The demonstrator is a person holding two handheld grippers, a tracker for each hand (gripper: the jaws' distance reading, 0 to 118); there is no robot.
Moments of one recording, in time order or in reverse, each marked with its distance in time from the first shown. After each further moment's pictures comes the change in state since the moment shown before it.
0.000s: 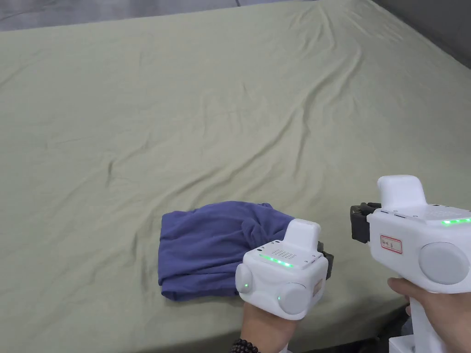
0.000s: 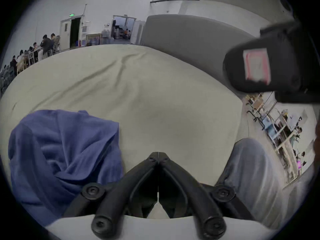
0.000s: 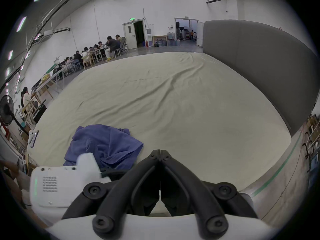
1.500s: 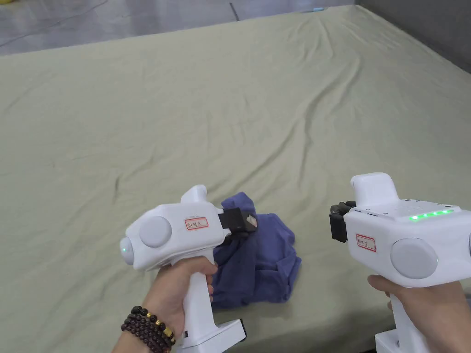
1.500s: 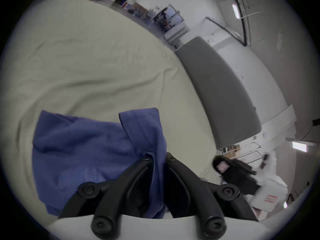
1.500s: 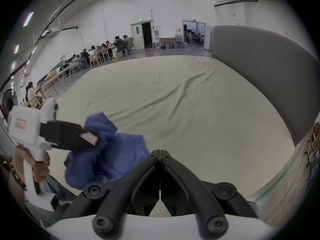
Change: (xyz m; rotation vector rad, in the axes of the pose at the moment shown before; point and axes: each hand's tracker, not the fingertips) left arm -0.155 0.057 0.073 -0.073 -0.134 0.592; right arm -0.028 0.014 -0.008 0.018 0.041 0.045
